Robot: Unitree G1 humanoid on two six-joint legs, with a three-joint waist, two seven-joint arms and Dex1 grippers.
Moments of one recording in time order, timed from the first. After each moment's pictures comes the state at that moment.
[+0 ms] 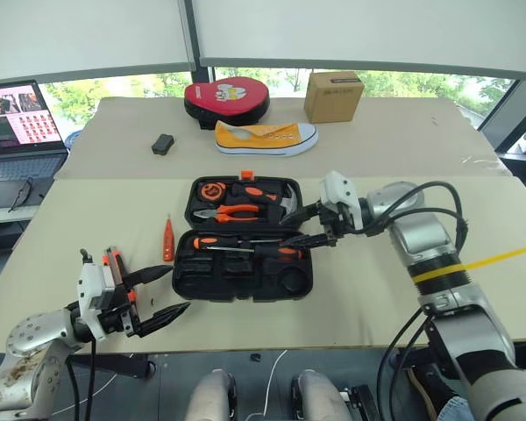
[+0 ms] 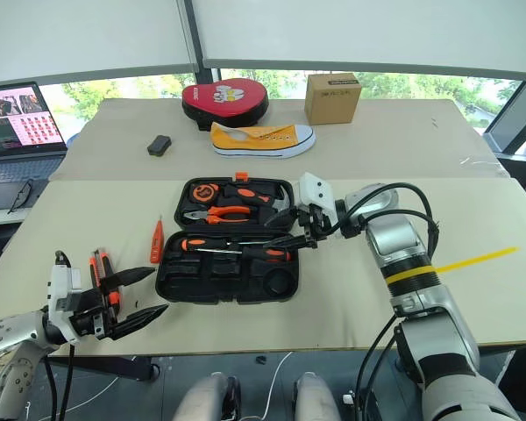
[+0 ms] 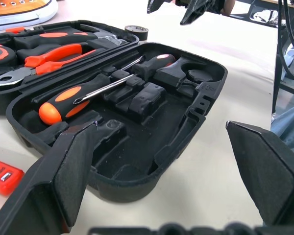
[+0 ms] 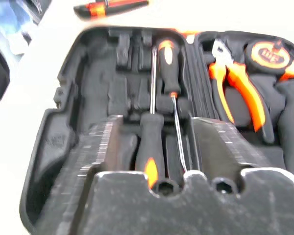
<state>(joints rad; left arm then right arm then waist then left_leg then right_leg) 0.18 0.65 0.30 -0.19 -0.60 0.13 -1.19 -0.80 -0.45 0.22 0.34 0.20 0.19 1.38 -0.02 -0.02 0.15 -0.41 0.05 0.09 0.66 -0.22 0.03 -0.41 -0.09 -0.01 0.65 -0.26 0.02</state>
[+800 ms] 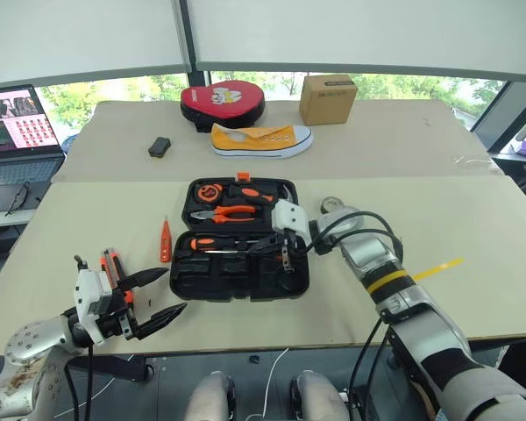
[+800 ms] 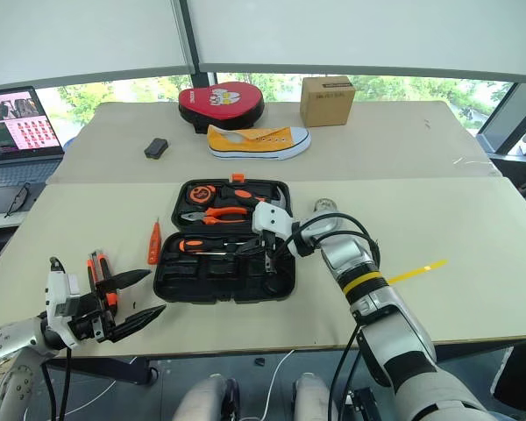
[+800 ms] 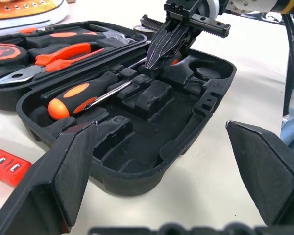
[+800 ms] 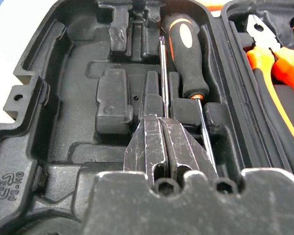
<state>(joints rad) 0.23 0.63 0.32 -0.18 -0.59 0.07 -1.14 -0.84 -0.28 0.34 0.55 0.04 0.08 1.22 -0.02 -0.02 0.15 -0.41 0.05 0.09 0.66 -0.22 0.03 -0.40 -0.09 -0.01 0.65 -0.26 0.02</state>
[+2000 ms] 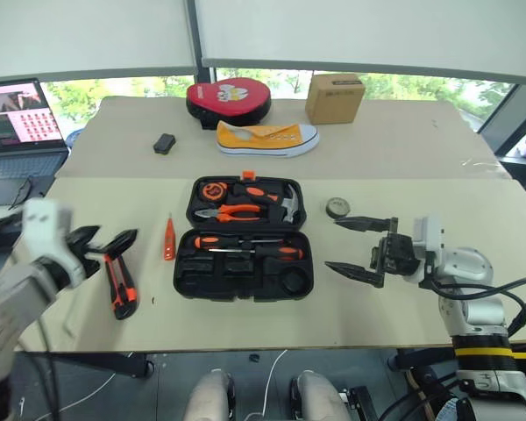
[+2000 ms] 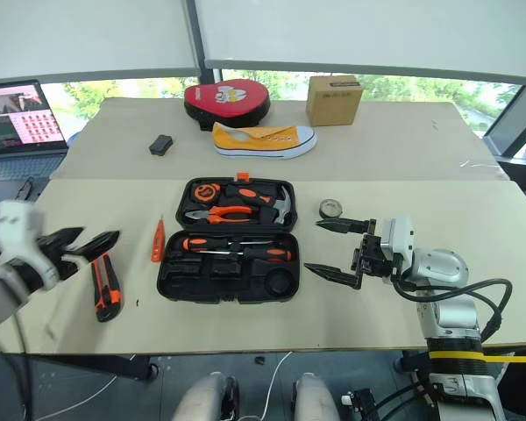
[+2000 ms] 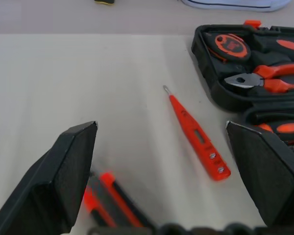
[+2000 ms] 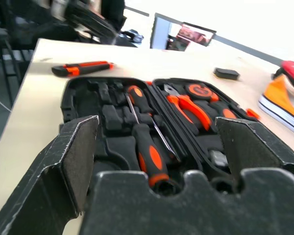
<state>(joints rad) -0.20 0.78 0.37 -0.29 -0.80 1.01 -0.23 -0.34 -0.54 -0.09 0.06 0.47 -0.06 1.31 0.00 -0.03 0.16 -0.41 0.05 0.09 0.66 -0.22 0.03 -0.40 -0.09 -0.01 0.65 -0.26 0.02</state>
